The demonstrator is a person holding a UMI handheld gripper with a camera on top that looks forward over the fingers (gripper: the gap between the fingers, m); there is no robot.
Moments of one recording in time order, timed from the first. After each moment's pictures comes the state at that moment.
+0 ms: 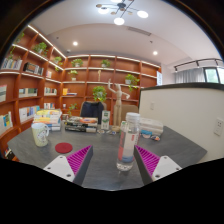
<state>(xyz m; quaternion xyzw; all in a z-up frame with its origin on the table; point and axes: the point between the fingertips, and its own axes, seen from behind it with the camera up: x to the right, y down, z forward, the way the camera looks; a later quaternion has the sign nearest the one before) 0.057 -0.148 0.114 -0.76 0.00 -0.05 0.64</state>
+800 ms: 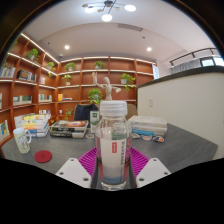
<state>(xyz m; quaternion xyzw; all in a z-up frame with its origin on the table) 0.117 -0.048 0.084 -0.75 0.03 -0.03 0.66</state>
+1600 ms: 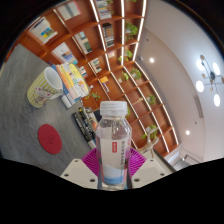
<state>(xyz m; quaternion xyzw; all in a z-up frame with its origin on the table) -0.056 0.010 0.142 -0.61 -0.39 -0.33 0.61</state>
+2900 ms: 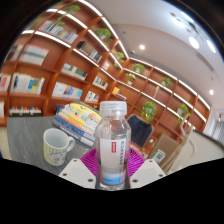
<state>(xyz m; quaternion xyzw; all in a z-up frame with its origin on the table) -0.161 0.028 0.150 -0.71 -0.32 -0.04 0.63</state>
